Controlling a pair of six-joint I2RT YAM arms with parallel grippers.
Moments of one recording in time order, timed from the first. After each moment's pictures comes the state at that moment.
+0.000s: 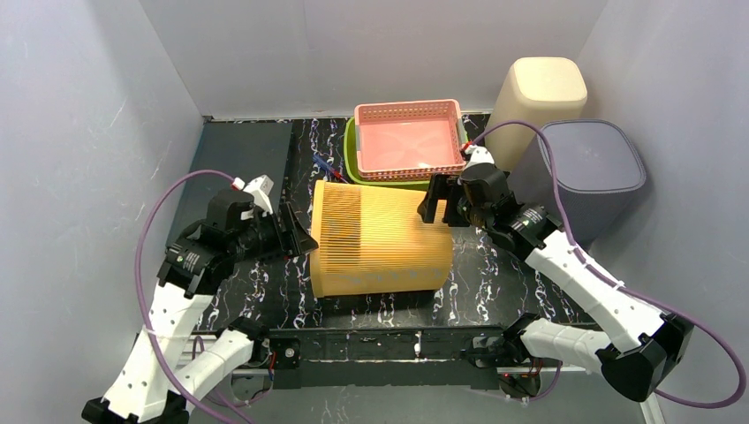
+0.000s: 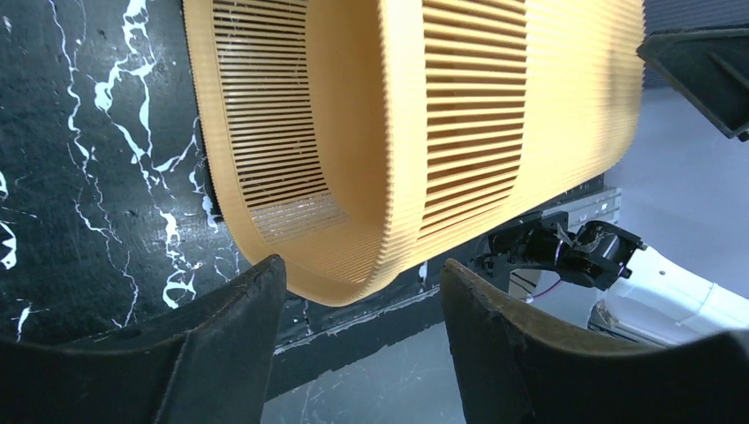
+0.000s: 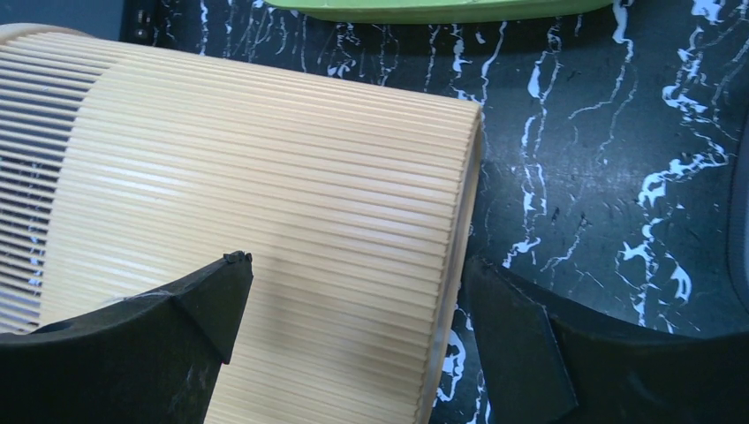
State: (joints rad) left arm -0.40 0.78 1.13 -1.08 0.22 -0.62; right arm 0.70 1.07 1.09 -0.66 0.17 0.57
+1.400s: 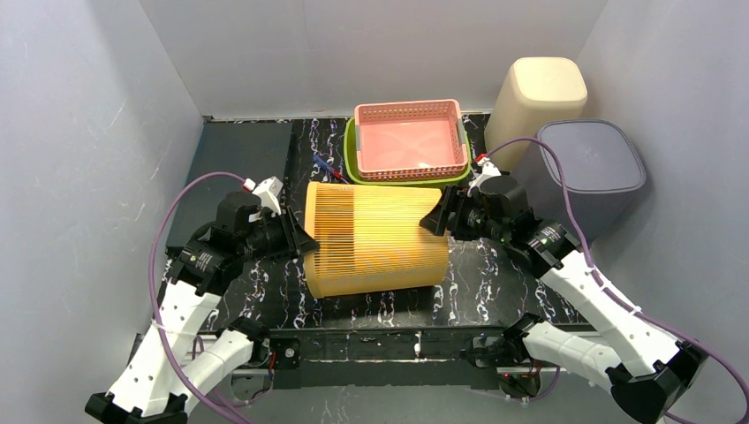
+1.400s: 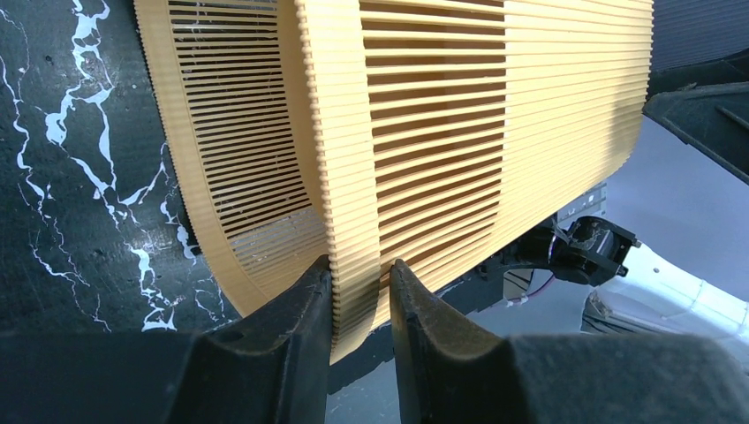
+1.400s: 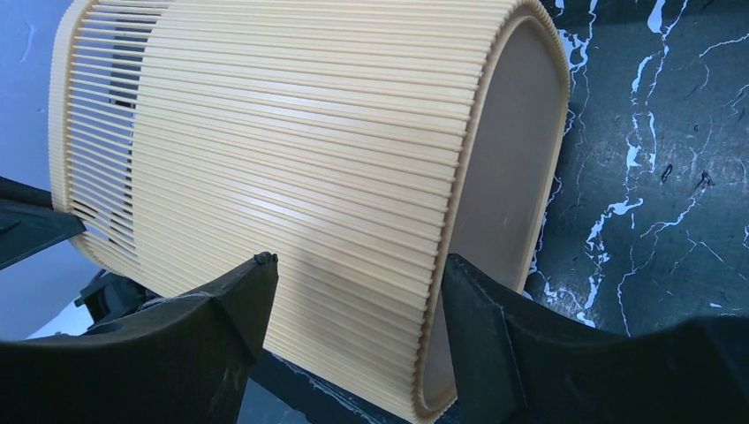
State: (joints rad) left arm -0.42 0.79 1.00 -0.91 0.29 -0.63; right arm 0.67 0.93 0.98 -0.61 -0.08 0.69
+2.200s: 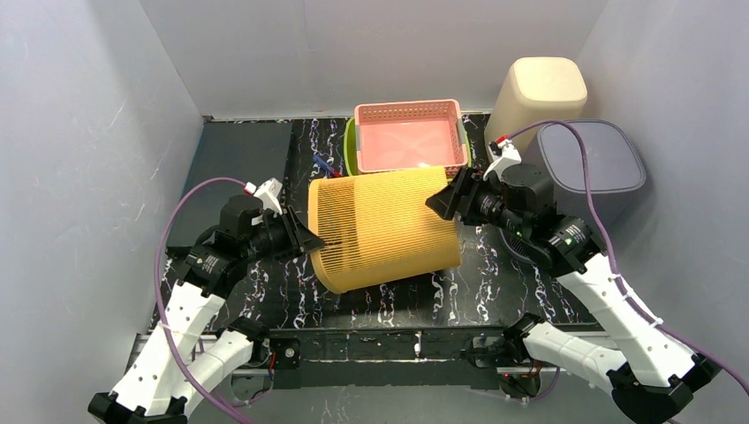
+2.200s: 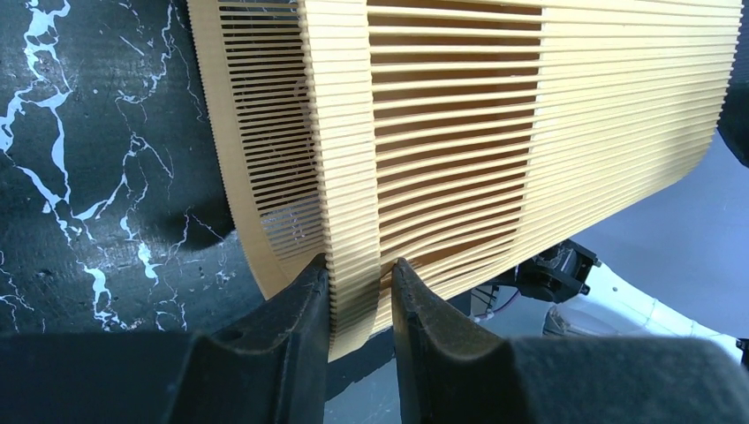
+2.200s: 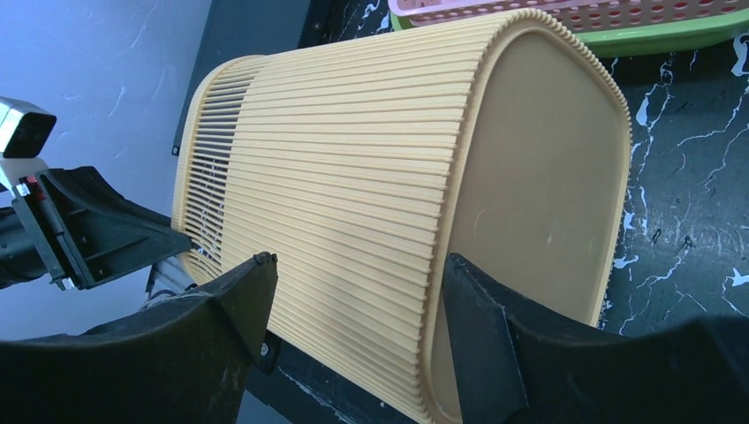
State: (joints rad) left arm -0.42 0.76 0.91 -0.80 0.31 -0.72; right arm 0.67 0.90 1.14 -0.64 -0.05 0.68
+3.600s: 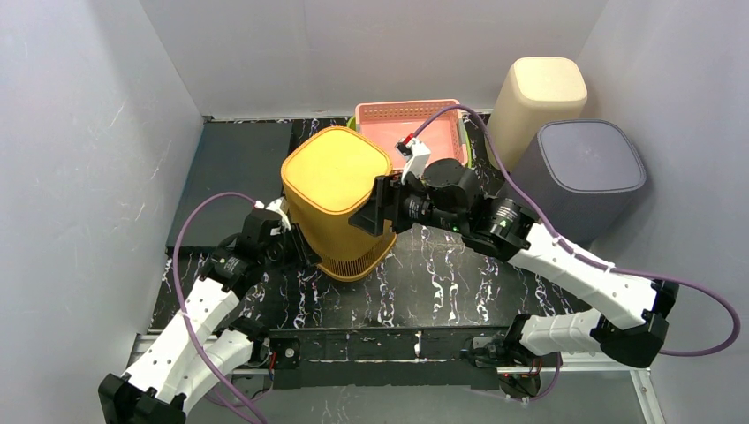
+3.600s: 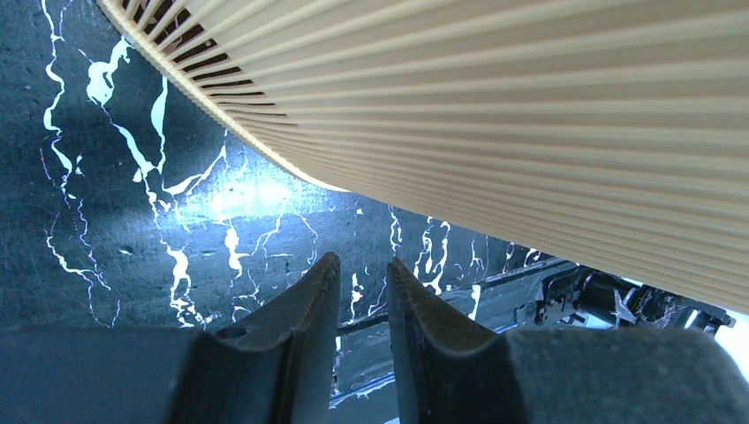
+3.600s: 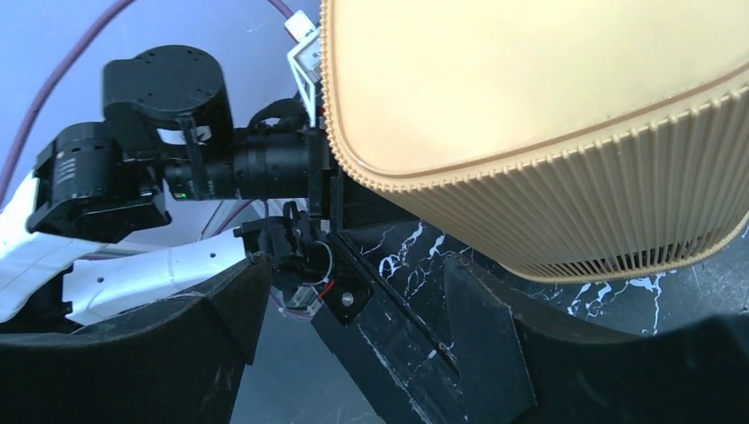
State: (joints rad) left arm -0.44 0.78 0.70 -0.74 0.16 -0.71; right arm 1.05 1.21 1.36 -0.47 -0.05 0.66
